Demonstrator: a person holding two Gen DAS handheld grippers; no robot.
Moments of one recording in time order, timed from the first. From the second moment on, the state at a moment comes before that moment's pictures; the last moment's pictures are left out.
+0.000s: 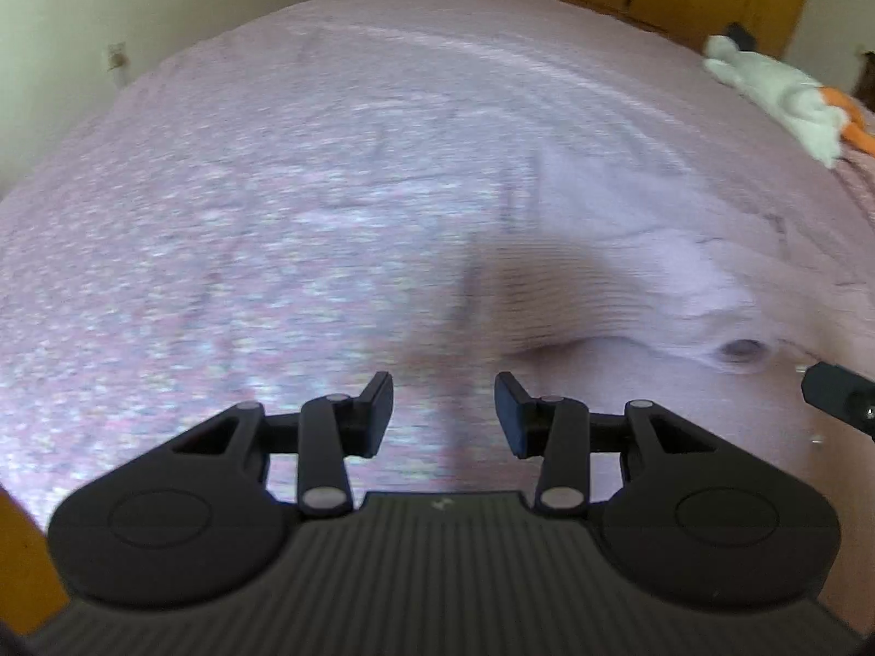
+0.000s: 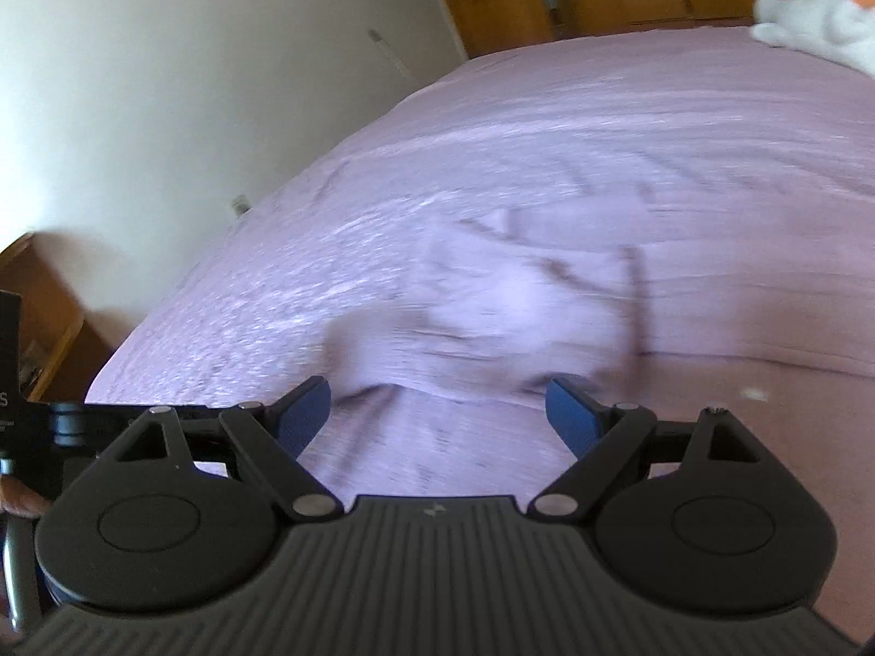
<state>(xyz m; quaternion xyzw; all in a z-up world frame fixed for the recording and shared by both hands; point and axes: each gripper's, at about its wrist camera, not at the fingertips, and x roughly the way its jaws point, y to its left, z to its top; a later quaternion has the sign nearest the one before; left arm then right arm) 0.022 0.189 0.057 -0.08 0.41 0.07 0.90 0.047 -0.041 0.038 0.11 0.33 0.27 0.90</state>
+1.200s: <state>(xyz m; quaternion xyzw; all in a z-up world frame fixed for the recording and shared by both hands) 0.012 0.249 0.044 -0.12 0.40 0.11 0.90 0.092 -0.023 0.023 0.15 0.27 0.23 0.92</state>
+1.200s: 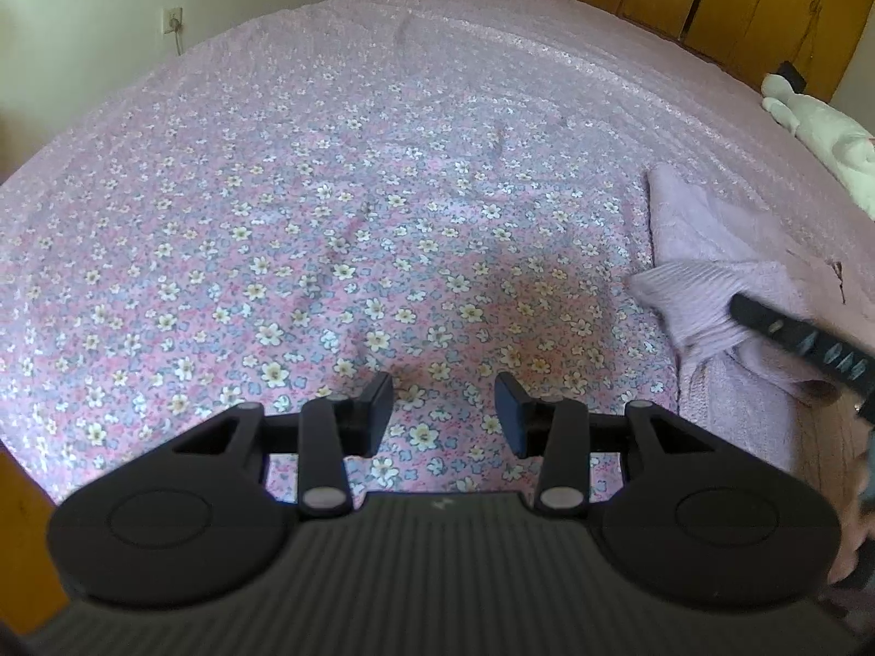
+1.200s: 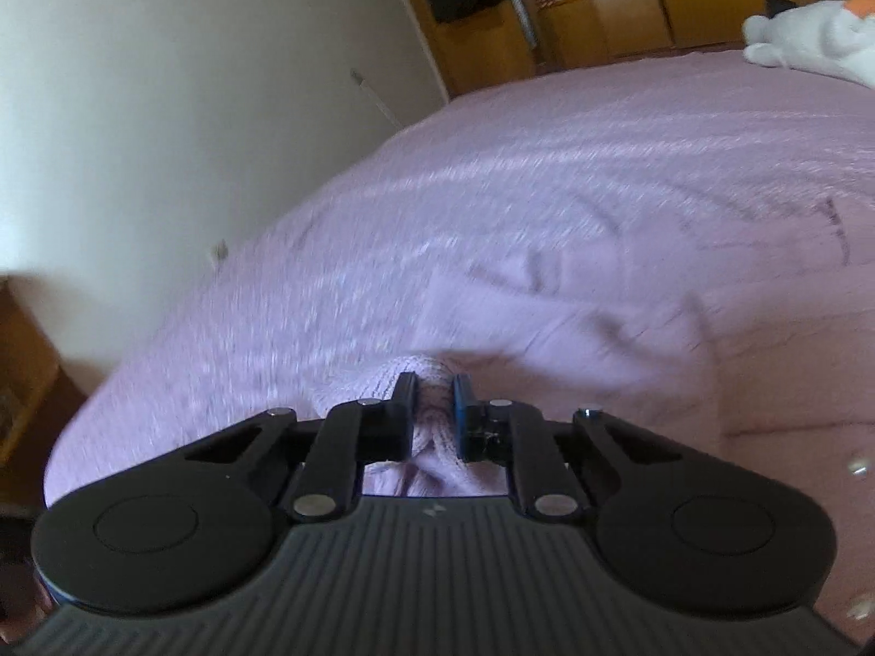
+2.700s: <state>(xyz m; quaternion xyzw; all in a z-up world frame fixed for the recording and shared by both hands) 0.056 0.127 0.061 -0.07 0.38 -0.01 0.92 0.070 -0.209 0.002 0.09 0.28 0.08 0.95</state>
